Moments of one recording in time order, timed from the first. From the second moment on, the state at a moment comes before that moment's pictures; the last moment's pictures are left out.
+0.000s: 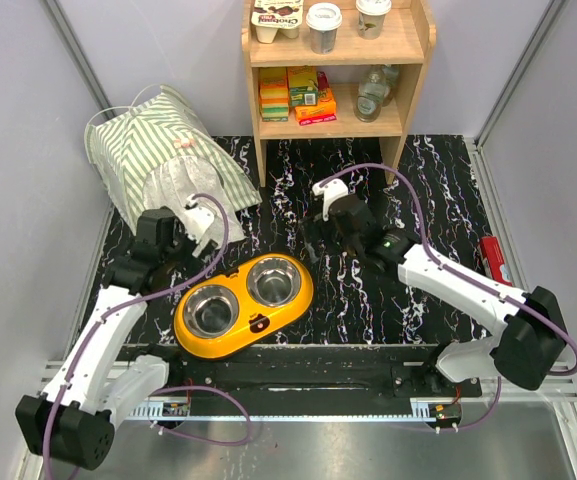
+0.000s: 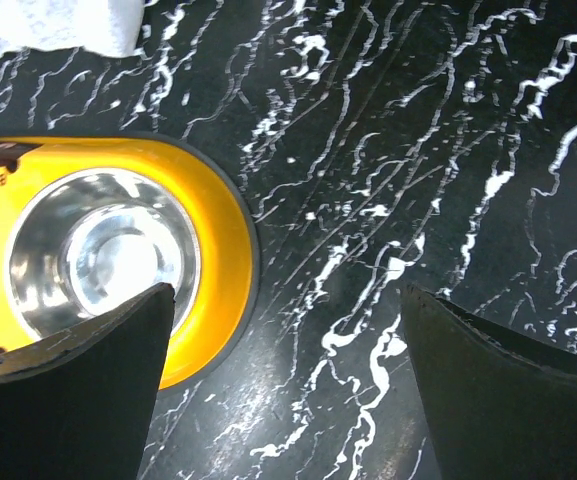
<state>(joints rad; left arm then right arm) -0.23 0.91 0.83 -0.71 -0.03 0.50 0.80 1.35 1.07 -0.34 0.21 0.17</state>
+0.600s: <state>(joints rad) -0.16 0.86 0.28 0.05 -0.46 0.30 0.23 1.15 0.68 0.00 0.32 0.23</state>
